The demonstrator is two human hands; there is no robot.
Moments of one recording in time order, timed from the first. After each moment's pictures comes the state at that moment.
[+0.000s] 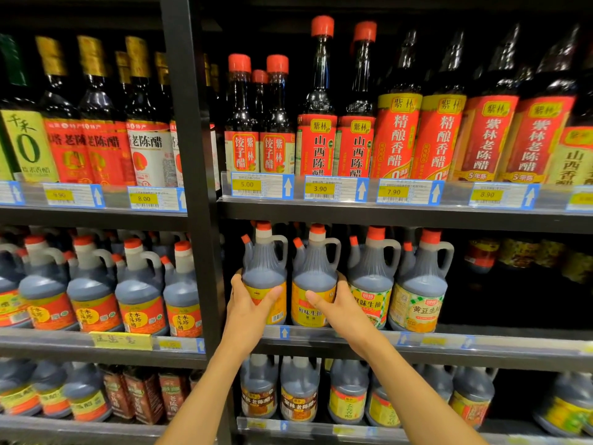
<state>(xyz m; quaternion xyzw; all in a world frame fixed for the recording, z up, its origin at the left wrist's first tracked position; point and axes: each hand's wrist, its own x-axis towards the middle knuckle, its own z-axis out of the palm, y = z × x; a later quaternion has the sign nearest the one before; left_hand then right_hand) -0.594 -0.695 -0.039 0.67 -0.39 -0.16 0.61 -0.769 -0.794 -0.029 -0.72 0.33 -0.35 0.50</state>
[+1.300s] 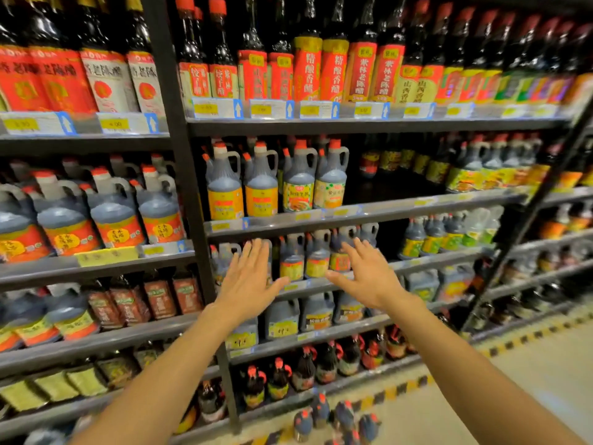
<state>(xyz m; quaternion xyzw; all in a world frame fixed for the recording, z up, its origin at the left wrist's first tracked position) -0.681 -0.523 -0.075 0.67 -0.73 -0.04 0.14 -0.950 -0.569 -0.052 -0.81 0.57 -0.09 0.07</state>
